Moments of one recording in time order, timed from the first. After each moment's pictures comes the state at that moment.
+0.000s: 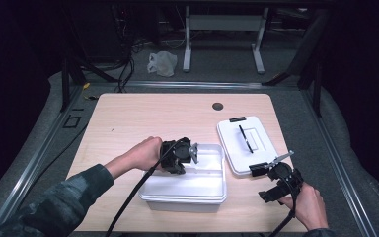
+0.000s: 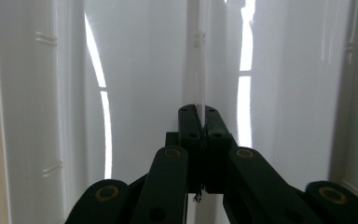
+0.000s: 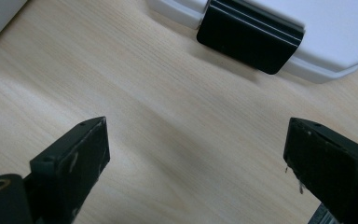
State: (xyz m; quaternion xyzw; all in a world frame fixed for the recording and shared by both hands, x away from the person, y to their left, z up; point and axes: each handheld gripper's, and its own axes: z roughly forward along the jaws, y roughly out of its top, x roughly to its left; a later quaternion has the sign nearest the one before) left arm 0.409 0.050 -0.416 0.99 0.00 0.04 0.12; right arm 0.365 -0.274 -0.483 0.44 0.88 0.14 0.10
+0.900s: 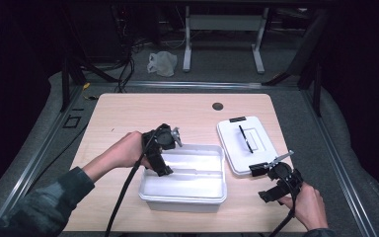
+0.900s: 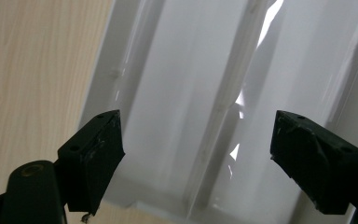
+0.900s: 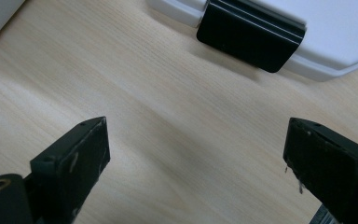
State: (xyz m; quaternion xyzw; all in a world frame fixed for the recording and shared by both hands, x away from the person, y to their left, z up) left arm 0.413 0.093 -0.383 0.98 0.14 0.06 0.13; right arm 0.365 -0.274 -0.484 0.45 0.88 0.14 0.10
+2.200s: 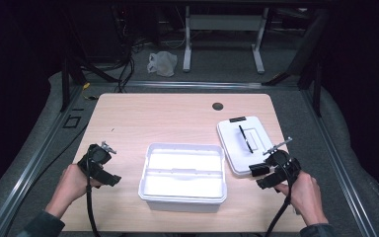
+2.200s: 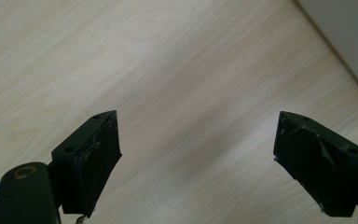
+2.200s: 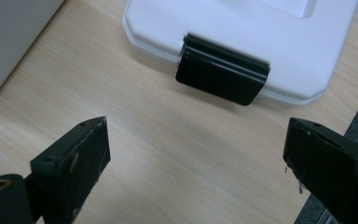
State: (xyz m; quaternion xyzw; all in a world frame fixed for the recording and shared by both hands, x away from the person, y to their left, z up) left arm 0.387 0.261 -0.477 0.88 0.44 0.11 0.13; right arm 0.391 -0.265 -0.463 0.47 0.86 0.14 0.11
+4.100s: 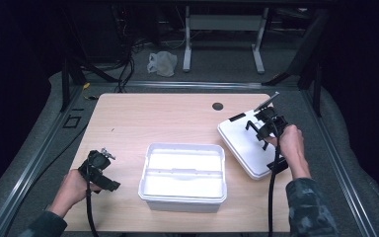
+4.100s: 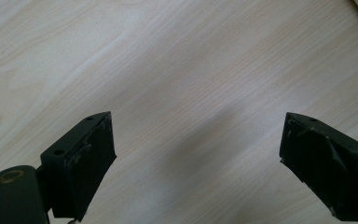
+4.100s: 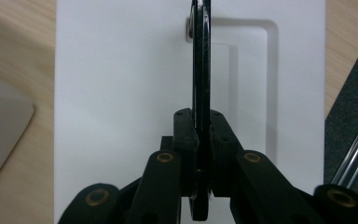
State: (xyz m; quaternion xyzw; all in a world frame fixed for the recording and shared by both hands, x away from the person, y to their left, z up) left arm 0.388 0.271 -0.499 0.88 0.45 0.08 0.13; right arm 0.513 -0.250 -0.426 0.50 0.85 0.13 0.11
